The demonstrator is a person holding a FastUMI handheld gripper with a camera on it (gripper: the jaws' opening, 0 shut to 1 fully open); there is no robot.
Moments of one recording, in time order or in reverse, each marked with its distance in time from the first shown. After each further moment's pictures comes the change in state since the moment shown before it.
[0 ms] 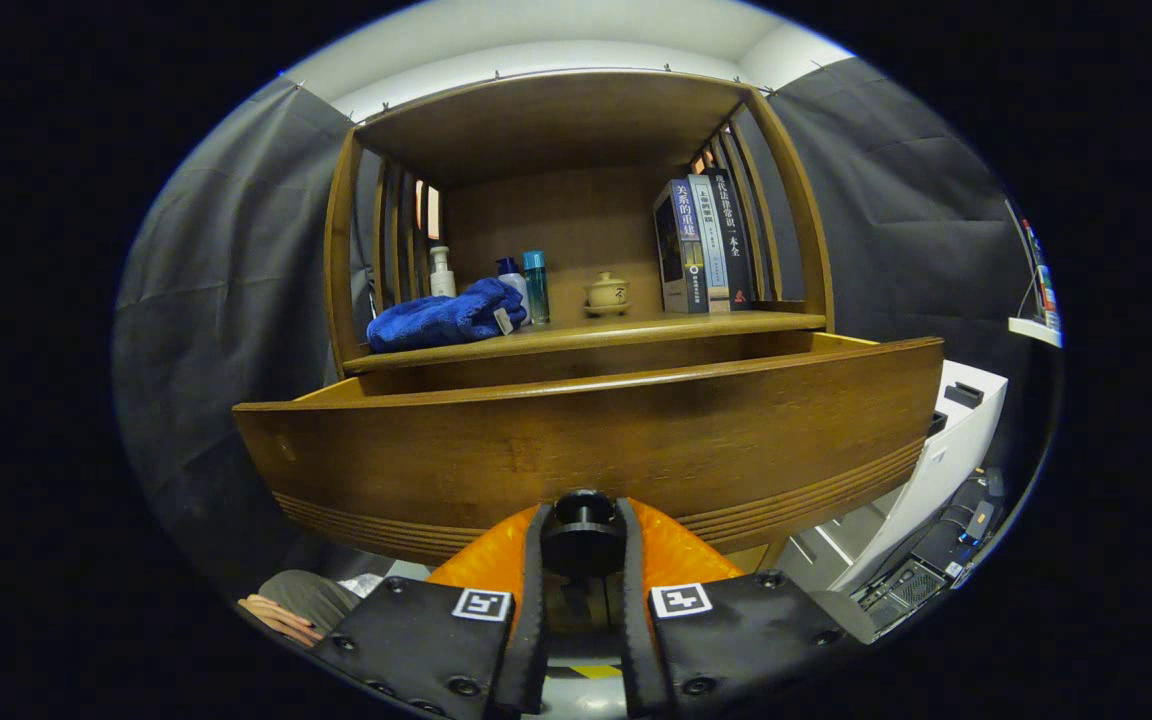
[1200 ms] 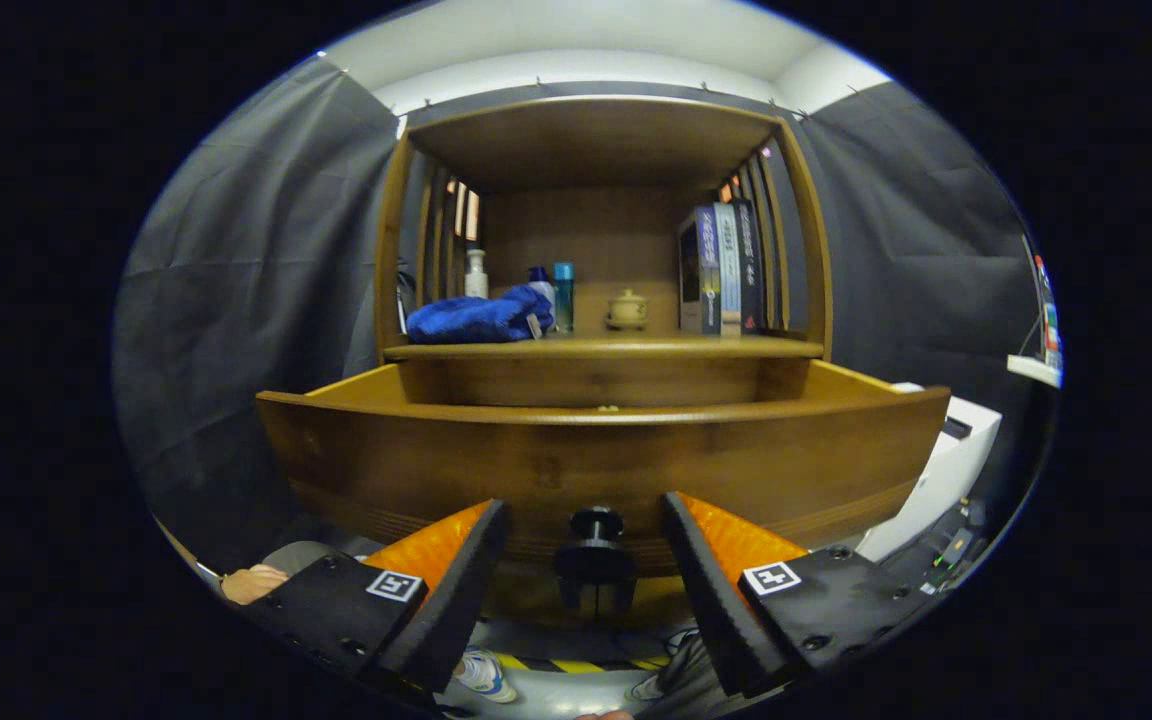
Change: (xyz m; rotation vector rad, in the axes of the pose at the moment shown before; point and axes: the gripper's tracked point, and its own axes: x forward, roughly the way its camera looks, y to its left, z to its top) arm -0.049 0.014 0.028 -0.099 -0.055 0.074
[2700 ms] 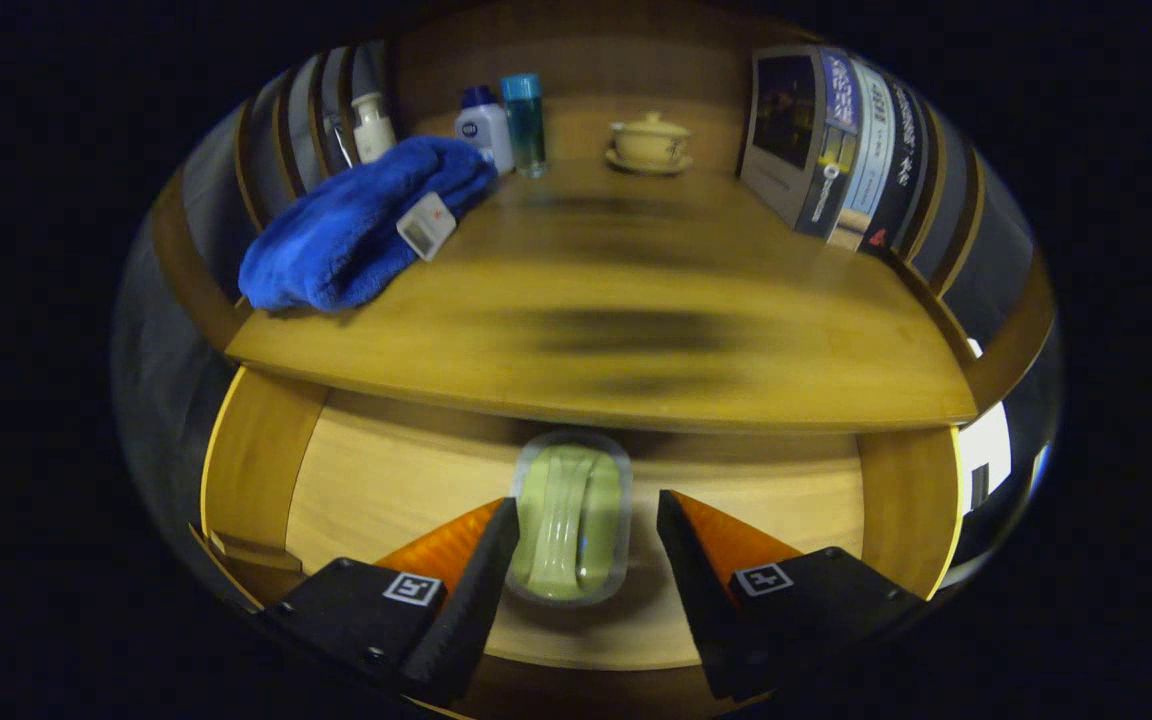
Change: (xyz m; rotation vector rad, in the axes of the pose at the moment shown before) arm 0.192 -0.035 -0.008 0.059 0.863 0.034
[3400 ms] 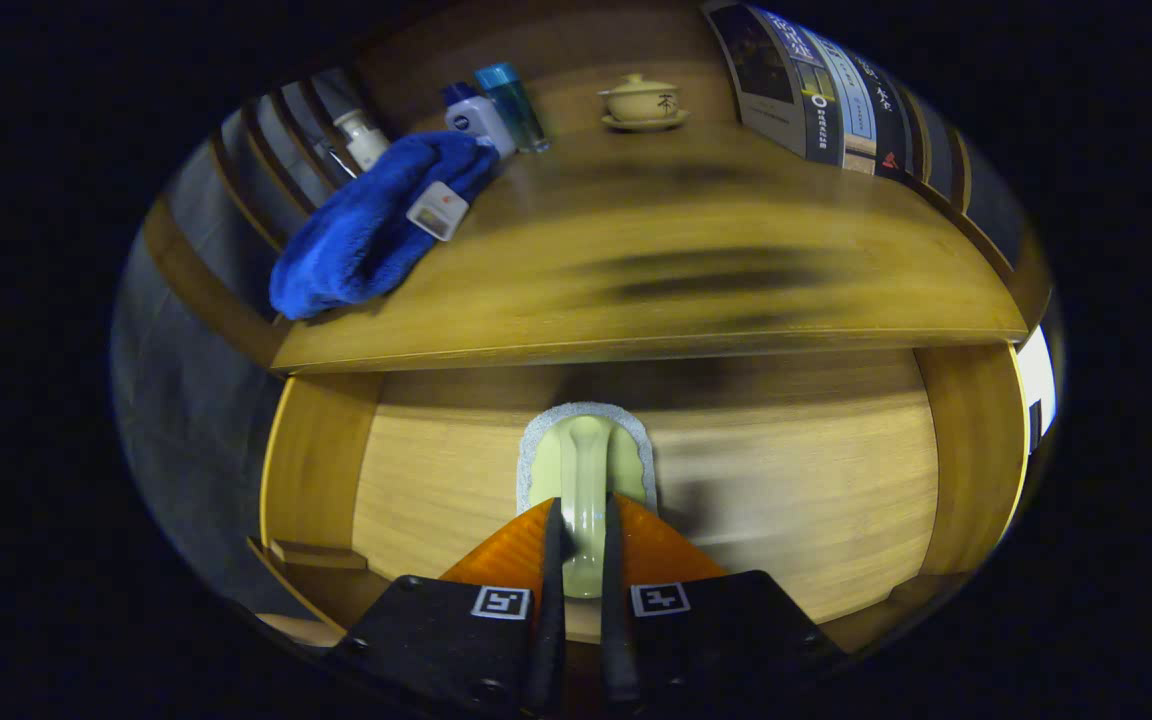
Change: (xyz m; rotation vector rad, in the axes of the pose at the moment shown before) arm -0.025 0.023 -0.016 0.109 -0.007 0.181
